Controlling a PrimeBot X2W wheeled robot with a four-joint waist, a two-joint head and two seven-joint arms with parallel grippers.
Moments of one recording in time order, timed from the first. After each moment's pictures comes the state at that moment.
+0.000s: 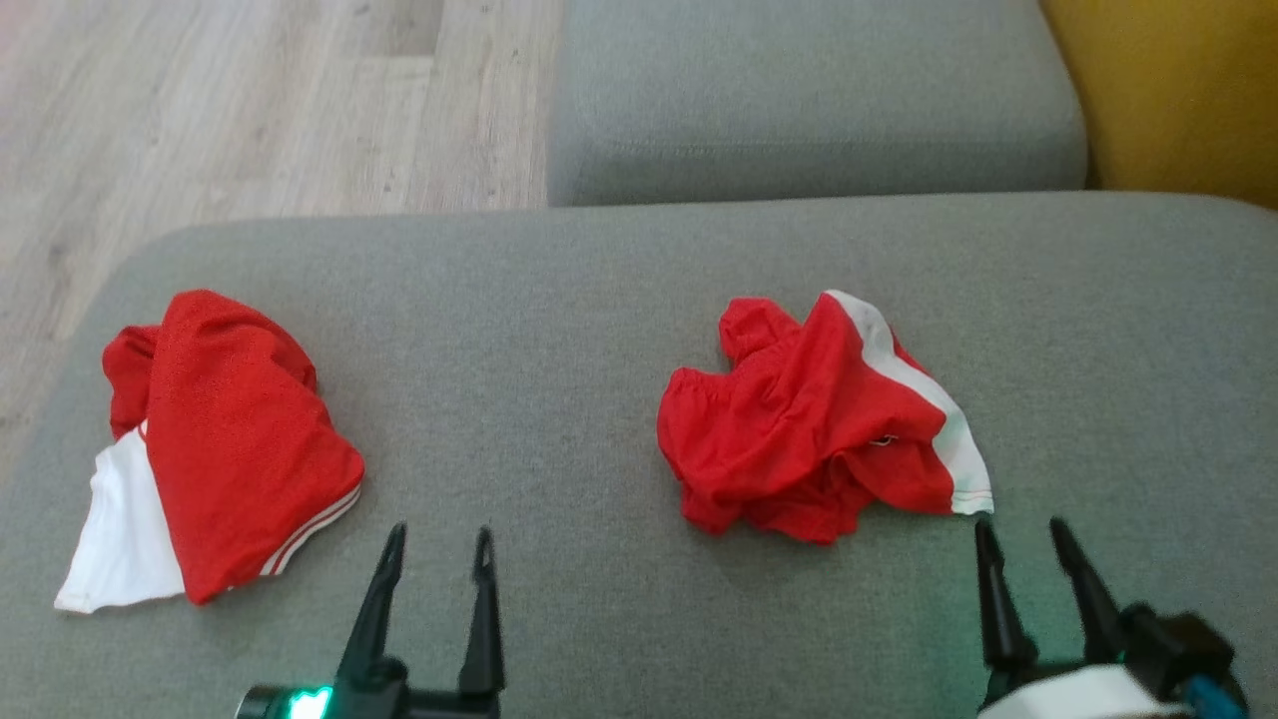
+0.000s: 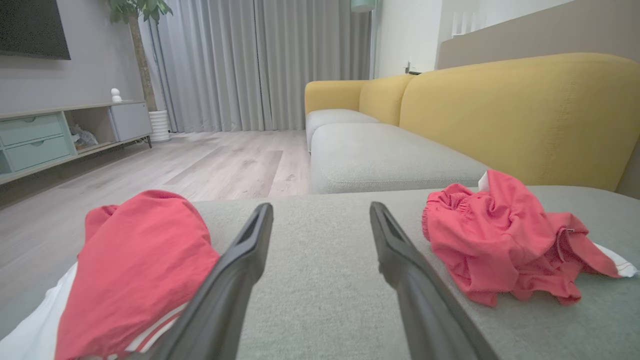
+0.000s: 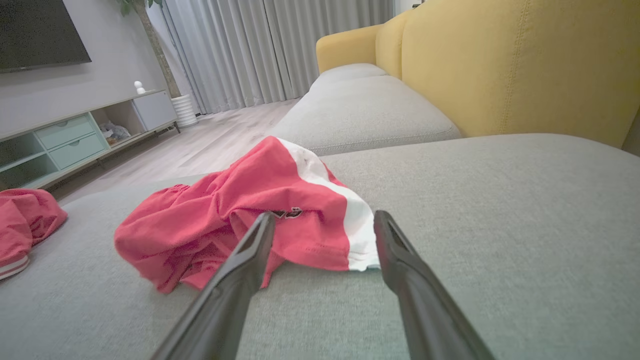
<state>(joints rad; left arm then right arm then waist) 0.17 0.05 -0.30 0.06 -0.08 0.15 -0.25 0.16 -0.04 0.03 0.23 0.18 0.12 -0.26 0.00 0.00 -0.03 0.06</state>
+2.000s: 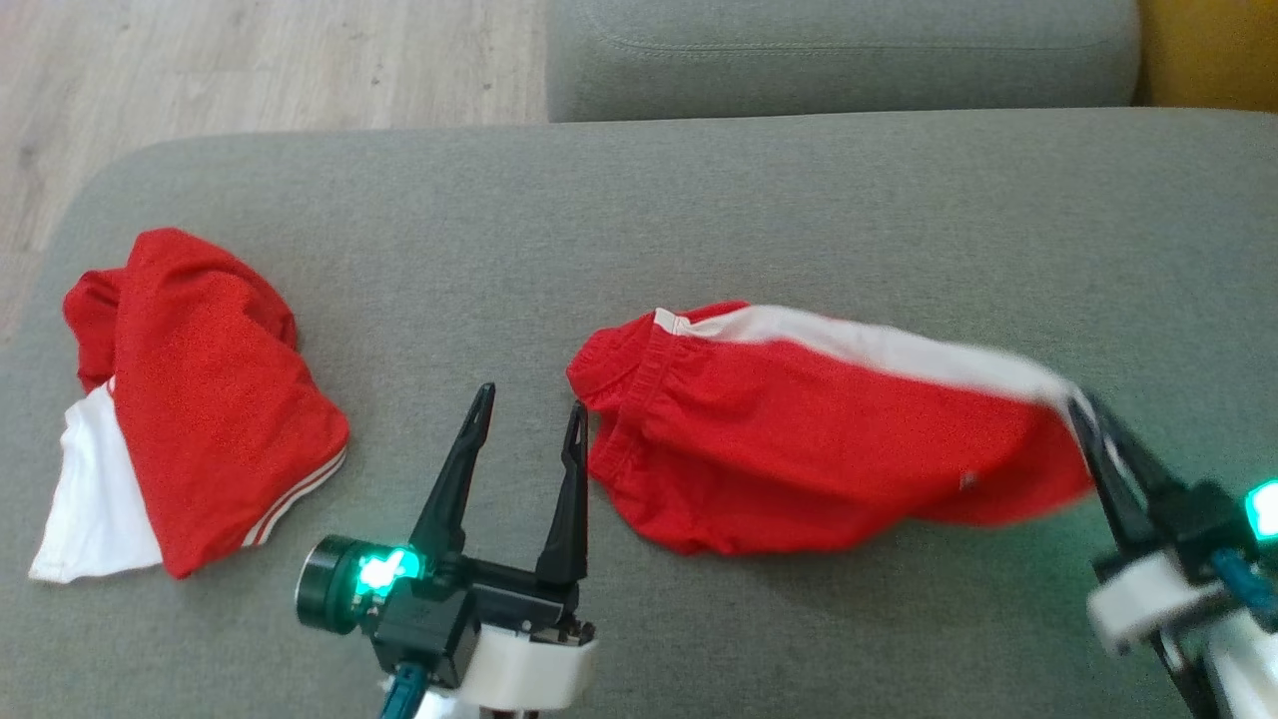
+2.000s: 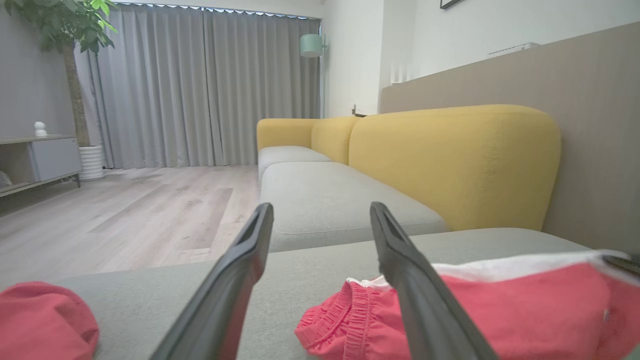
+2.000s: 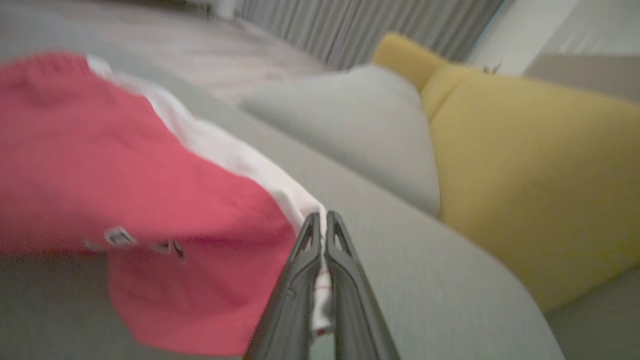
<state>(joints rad) -0.04 0.05 -0.44 -0.01 -0.10 0.15 -0.26 -0.06 -0.35 0.10 0.24 -0.13 0.12 -0.24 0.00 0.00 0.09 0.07</state>
